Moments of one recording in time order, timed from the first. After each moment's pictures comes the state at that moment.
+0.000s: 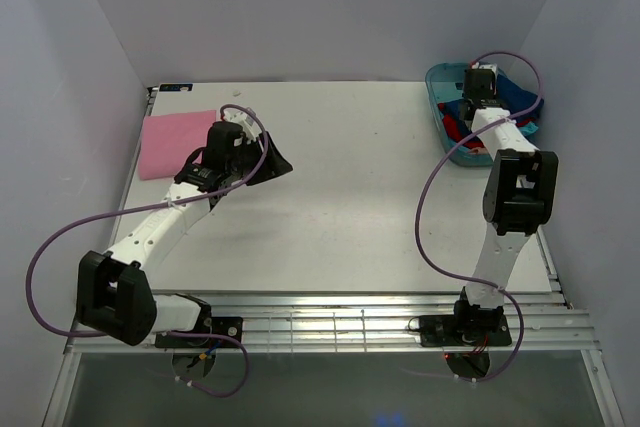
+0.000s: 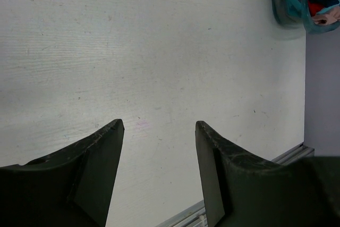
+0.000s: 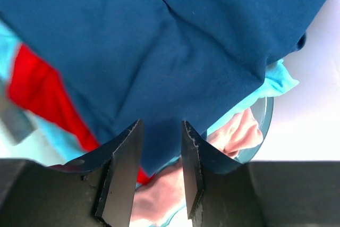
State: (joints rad) left arm -0.37 1.31 1.01 -0.31 0.22 -0.60; right arm -0.01 2.00 1.62 -0.36 0.49 -0.10
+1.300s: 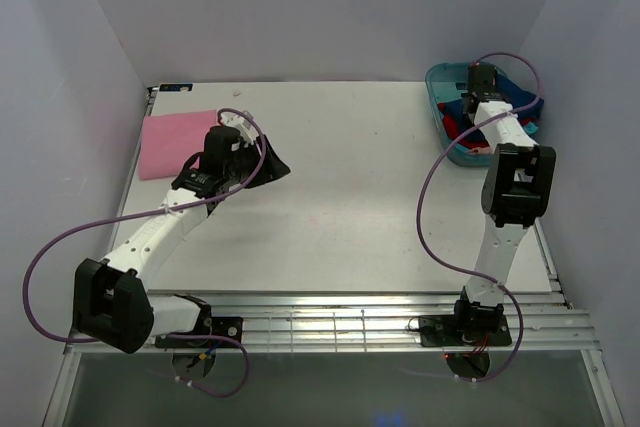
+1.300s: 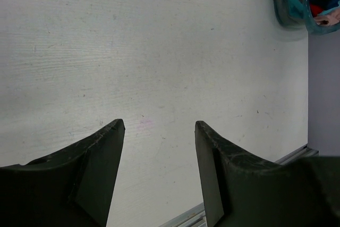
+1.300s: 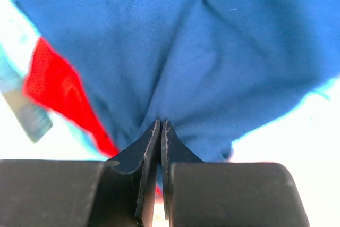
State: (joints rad) left arm -0.37 1.27 0.97 -0.29 0.21 -0.59; right arm -0.04 2.11 1.75 -0.48 0.36 -0.06
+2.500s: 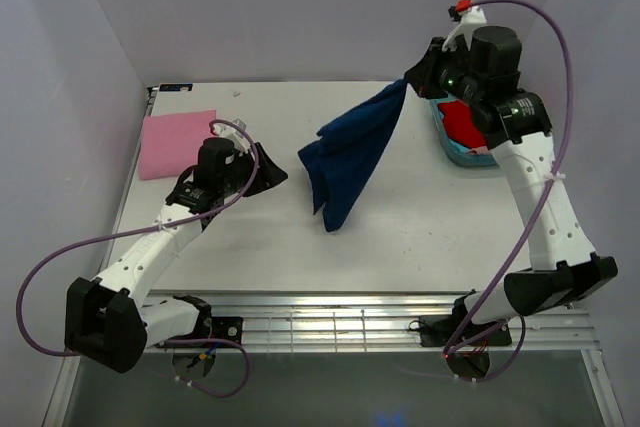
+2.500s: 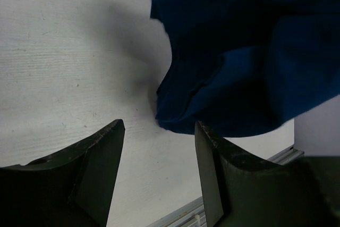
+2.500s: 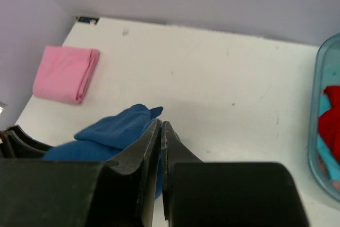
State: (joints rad) left arm -0.37 1.17 0.86 -0.24 0.21 -0.66; right arm 0.30 1.41 1.85 -0.63 -0.19 0.23
